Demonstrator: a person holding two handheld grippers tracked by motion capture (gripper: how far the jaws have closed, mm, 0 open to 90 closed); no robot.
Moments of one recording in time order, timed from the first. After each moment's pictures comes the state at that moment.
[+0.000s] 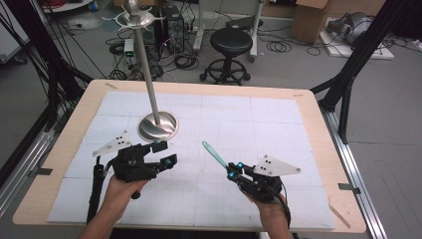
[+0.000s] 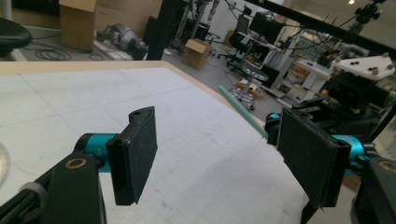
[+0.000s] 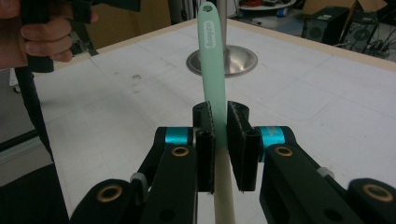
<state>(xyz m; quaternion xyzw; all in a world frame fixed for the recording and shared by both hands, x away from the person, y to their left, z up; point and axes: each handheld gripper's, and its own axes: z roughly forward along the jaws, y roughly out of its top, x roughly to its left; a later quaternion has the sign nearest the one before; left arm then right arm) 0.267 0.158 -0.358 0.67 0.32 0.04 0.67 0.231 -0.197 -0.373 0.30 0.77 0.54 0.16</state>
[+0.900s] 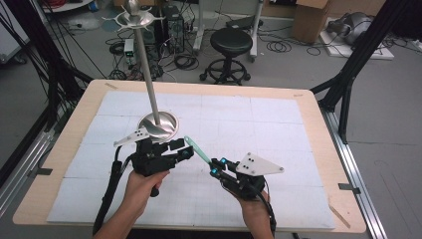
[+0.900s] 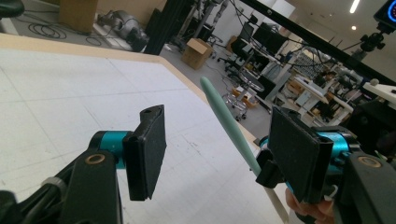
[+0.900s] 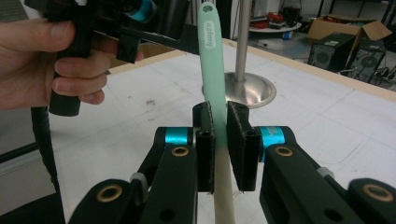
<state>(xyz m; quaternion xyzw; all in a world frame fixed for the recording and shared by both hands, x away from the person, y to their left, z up) 0.278 0.121 -0.358 0.64 0.38 0.00 0.66 0.232 -0.158 -0.365 0.28 0.75 0.57 0.17</state>
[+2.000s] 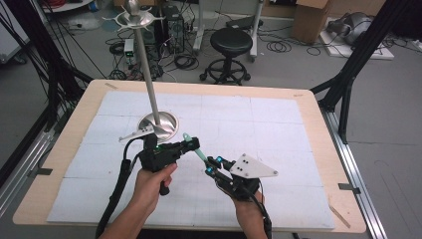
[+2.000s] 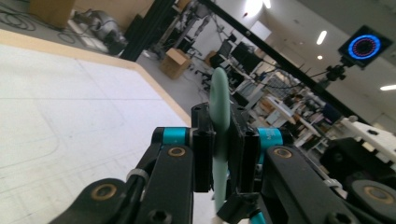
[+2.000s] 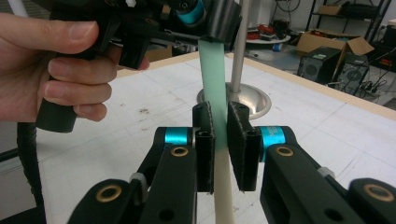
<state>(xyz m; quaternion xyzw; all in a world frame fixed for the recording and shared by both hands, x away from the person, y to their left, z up) 0.284 0.106 -0.355 0.60 0.38 -0.06 0.70 0.231 -0.145 -0.367 0.27 0.74 0.57 0.21</state>
